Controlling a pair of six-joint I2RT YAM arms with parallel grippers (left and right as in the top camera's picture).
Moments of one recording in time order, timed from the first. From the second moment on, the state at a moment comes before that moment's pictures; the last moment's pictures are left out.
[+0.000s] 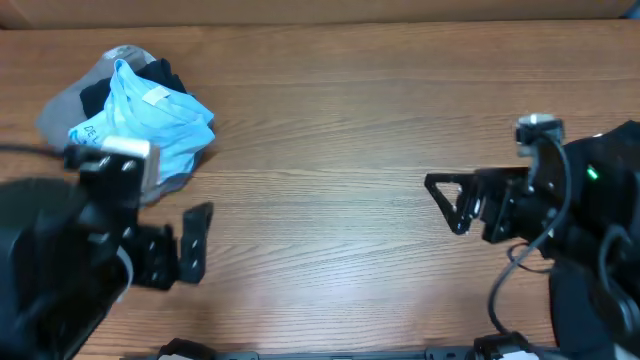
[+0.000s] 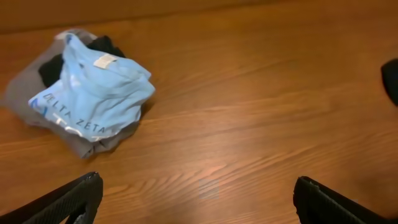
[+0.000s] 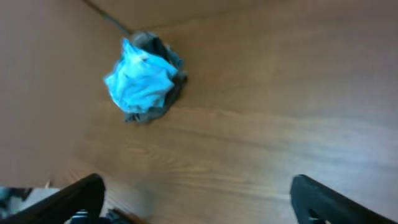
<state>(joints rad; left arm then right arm) -0.30 1.13 2.10 -1.69 -0.04 -0.14 0.16 0.97 1.52 -1.20 -0.49 0.31</state>
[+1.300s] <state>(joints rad) -0.30 1.11 2.08 -1.68 -0.05 -0.24 0.16 0.43 0.86 -0.48 -0.41 -0.18</state>
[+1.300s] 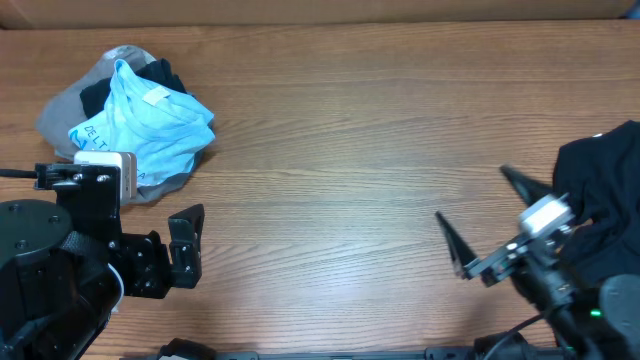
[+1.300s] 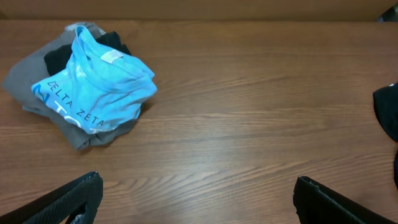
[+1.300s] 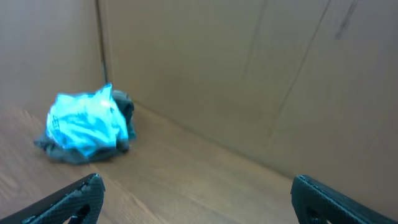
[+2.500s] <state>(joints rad) -0.30 1.11 2.08 -1.68 -0.06 -0.24 0.16 0.01 0.02 0.00 -0.42 -0.22</state>
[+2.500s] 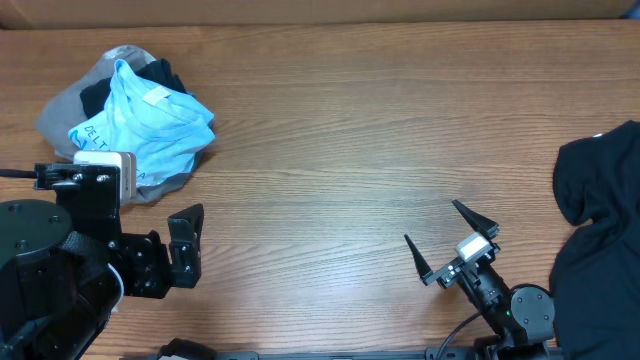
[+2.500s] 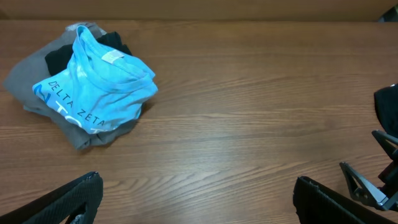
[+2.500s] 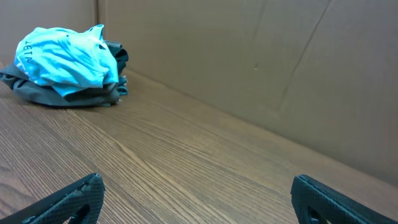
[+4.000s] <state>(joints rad) -0.06 0.23 0.55 -0.42 -0.07 -0.26 0.16 0.01 0.02 0.00 -0.42 -0.22</state>
